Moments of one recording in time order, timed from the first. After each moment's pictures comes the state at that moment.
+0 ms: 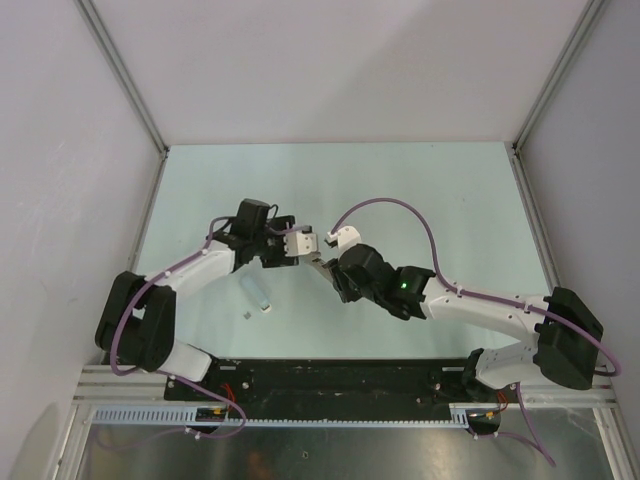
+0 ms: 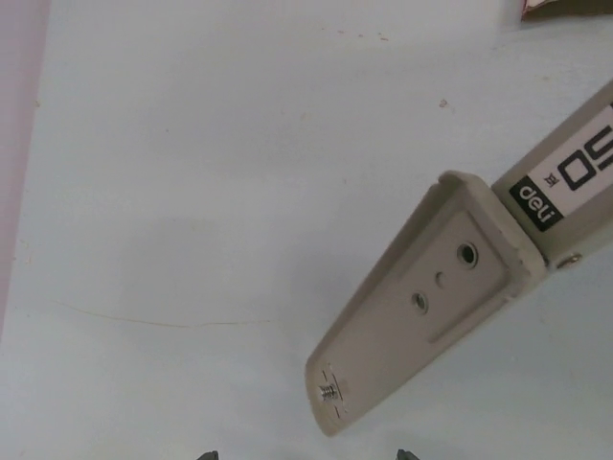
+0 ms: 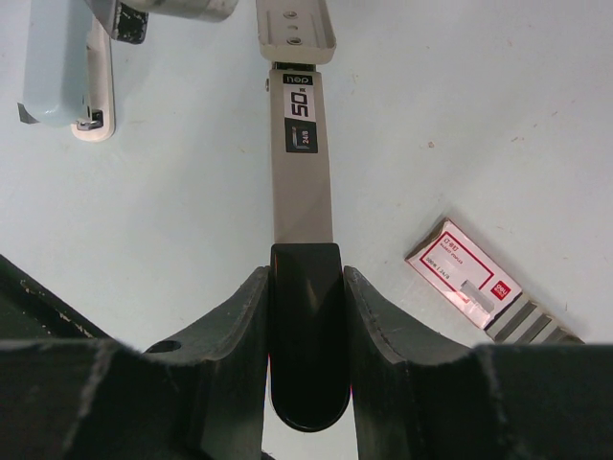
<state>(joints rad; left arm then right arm) -0.40 1.46 0.84 -0.23 0.31 1.11 1.07 1.35 0.93 -0.28 0.30 0.34</state>
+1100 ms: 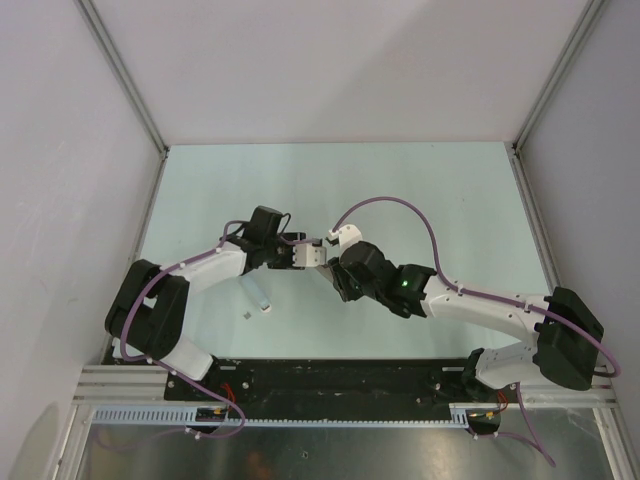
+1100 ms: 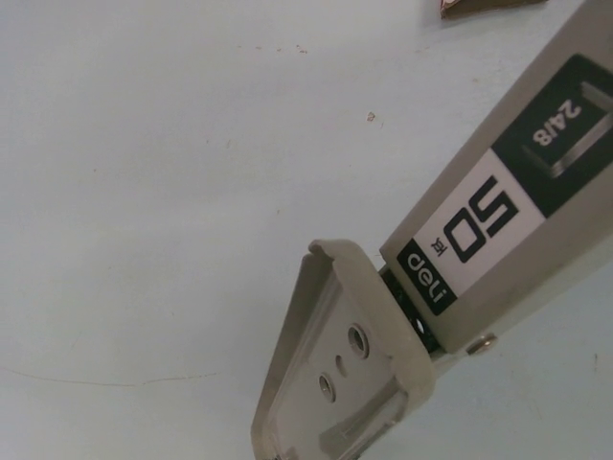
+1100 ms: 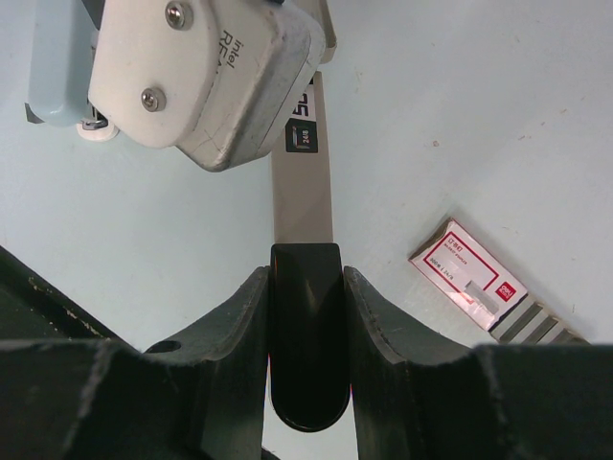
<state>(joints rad) -0.47 1.54 0.83 -0.19 0.29 1.17 1.05 1.35 0.93 -0.28 0.26 0.34</state>
